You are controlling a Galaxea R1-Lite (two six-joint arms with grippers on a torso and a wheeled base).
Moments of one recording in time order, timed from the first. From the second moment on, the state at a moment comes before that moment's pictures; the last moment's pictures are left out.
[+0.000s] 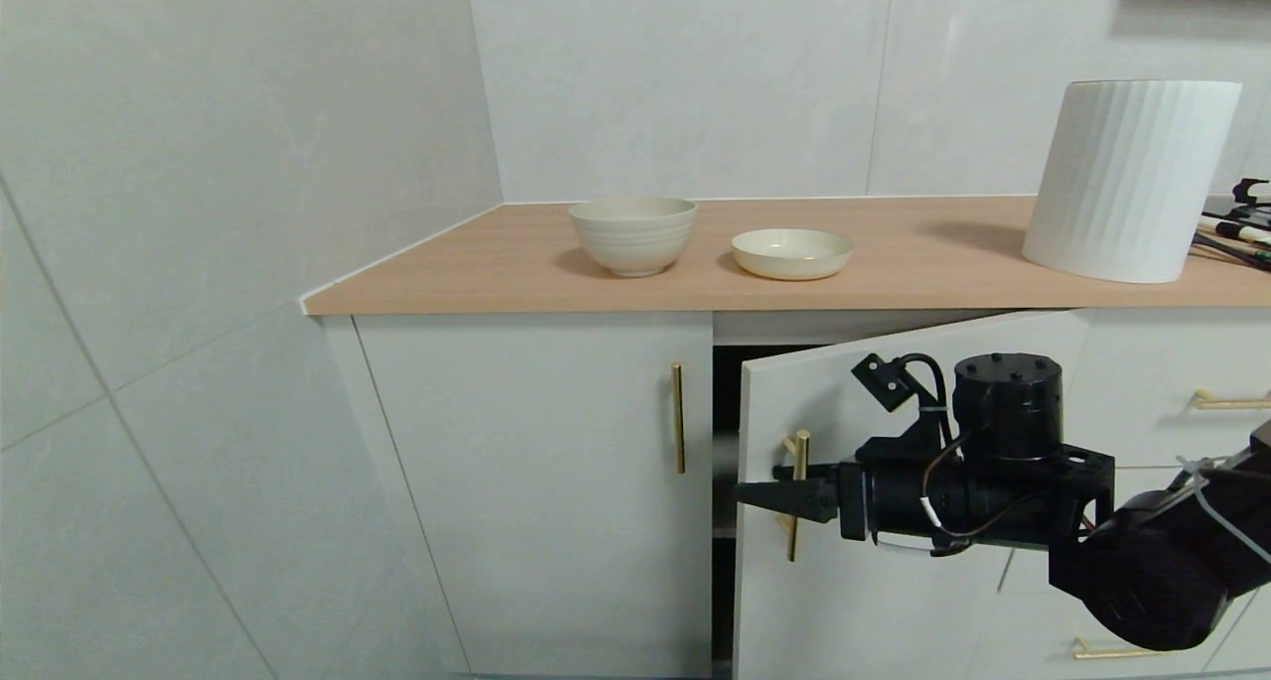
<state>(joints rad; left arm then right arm) 0.00 0.00 0.00 0.00 0.01 0.01 0.52 1.92 -0.66 -0.97 0.63 0.41</state>
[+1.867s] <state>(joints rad) -0.29 1.33 -0.56 -0.35 -0.73 -0.20 0.52 1.91 -0.65 -0.96 0.63 0.40</state>
